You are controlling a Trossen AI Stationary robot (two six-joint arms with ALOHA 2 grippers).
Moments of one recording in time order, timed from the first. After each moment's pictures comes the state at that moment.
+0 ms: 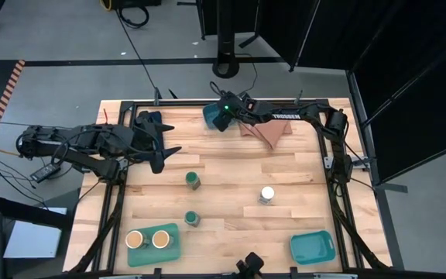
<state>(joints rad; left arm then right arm) -0.15 0.87 1.06 -0.59 -0.50 -0.17 -0.43 2.03 1.49 -0.27 0.38 0.16</state>
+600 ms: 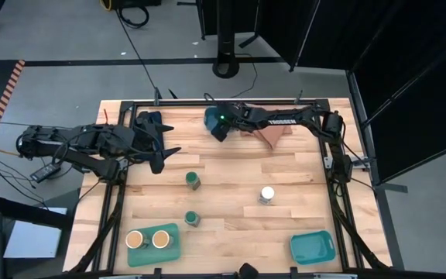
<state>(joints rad) -0.15 0.87 1.06 -0.61 -0.50 -0.17 -0.36 2.06 1.49 -0.32 0.36 0.18</state>
